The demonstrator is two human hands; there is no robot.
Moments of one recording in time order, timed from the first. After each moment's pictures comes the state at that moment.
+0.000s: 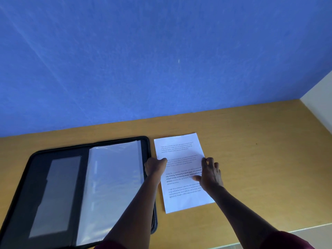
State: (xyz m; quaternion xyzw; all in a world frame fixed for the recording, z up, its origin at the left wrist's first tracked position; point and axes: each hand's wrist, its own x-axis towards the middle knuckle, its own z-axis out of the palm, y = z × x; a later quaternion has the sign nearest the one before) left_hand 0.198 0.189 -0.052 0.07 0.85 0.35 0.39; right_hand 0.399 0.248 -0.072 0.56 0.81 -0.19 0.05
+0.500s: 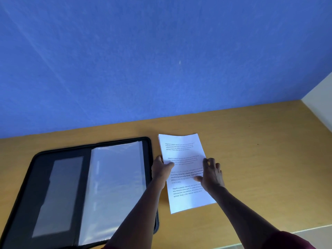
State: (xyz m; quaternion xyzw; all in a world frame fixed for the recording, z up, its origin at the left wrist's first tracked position) left_hand 0.213 0.179 -0.045 0.15 0.79 0.41 0.43; right_hand 0.399 0.248 -0.076 0.57 0.80 -0.17 0.04
